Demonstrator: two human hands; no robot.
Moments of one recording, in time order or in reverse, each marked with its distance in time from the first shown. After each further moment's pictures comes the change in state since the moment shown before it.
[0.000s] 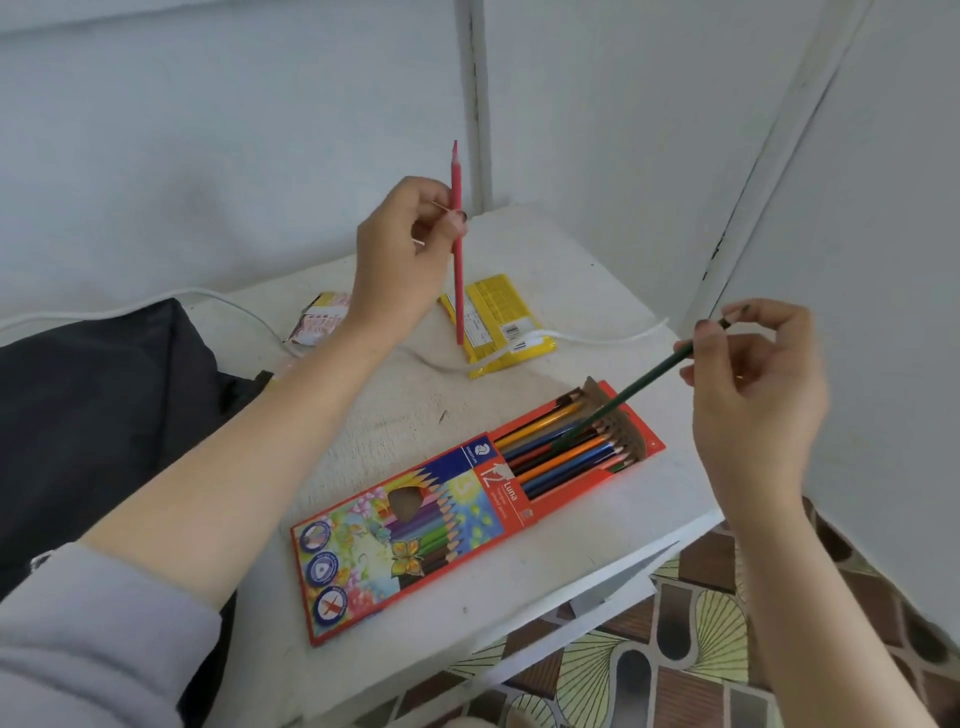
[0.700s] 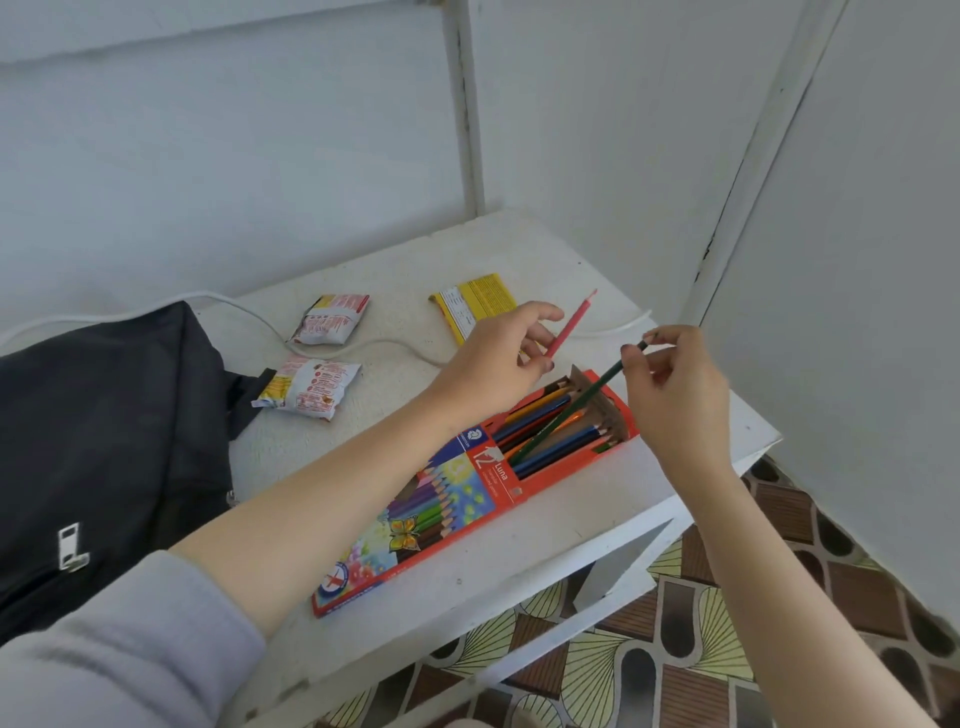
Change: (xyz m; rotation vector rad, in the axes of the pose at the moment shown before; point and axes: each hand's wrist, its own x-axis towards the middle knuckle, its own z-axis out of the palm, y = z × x) left_hand -0.075 0.016 0.050 0.155 -0.567 -0.039; right_hand -0.004 0.032 0.007 -0.278 -0.247 0.089
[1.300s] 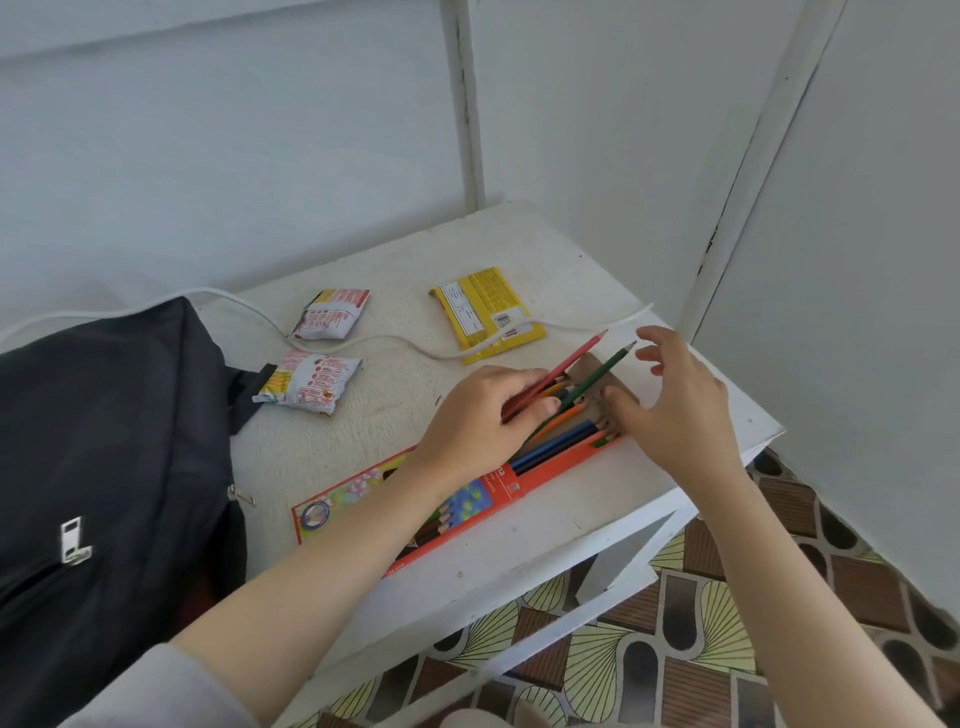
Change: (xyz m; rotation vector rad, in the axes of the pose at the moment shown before) left_hand -0.049 -0.017 0.019 0.062 0.032 0.007; right_hand -0.002 0.024 -0.006 -0.265 -0.148 -0.175
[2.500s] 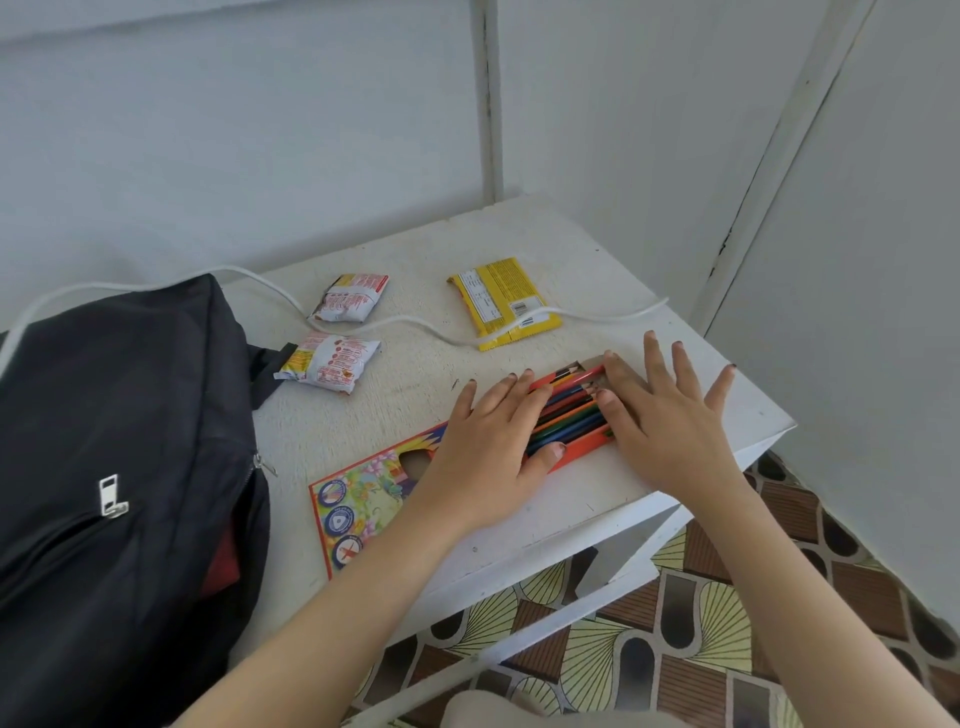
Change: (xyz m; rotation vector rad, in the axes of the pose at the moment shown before) left_hand -0.044 0.001 0.007 0.507 -0.202 -0.039; right_hand -0.017 0.002 0.017 -0.533 -0.240 -0.120
